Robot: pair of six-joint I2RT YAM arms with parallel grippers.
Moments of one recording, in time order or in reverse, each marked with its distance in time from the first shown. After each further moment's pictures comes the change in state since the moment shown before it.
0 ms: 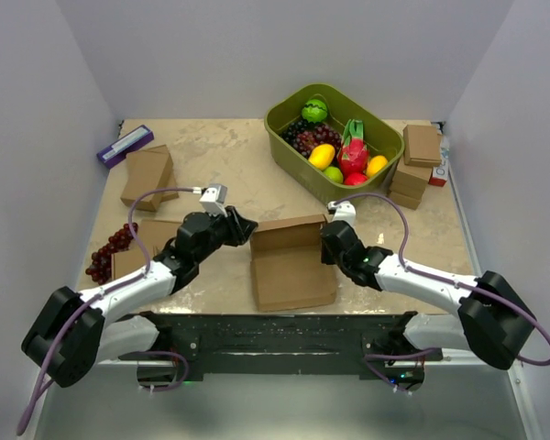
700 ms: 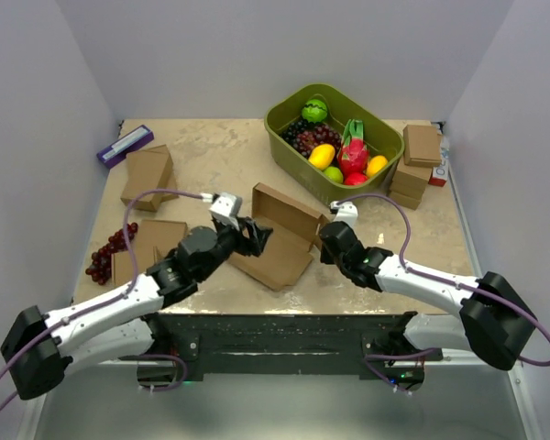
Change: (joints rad) left arm -0.258 -0.222 0.137 -0.224 -0.323 0.222; right arm 0.015 -0.004 0.003 -0.008 0.036 0.064
